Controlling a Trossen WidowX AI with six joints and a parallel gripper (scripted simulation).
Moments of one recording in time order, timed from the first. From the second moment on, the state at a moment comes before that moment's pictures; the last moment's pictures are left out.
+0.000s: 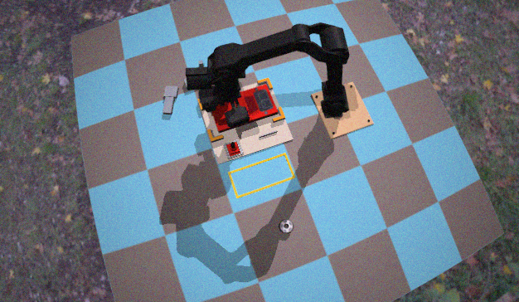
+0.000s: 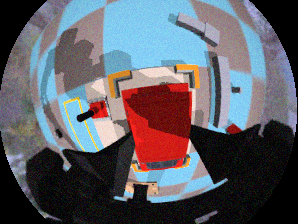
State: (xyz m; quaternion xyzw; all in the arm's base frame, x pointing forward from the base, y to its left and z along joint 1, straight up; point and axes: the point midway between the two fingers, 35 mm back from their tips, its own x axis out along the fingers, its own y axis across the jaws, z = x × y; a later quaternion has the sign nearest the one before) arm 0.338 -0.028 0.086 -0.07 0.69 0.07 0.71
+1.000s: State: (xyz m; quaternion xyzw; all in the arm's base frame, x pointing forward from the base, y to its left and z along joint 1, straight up) arm 0.339 -0.028 0.090 -0.07 0.69 0.07 0.71
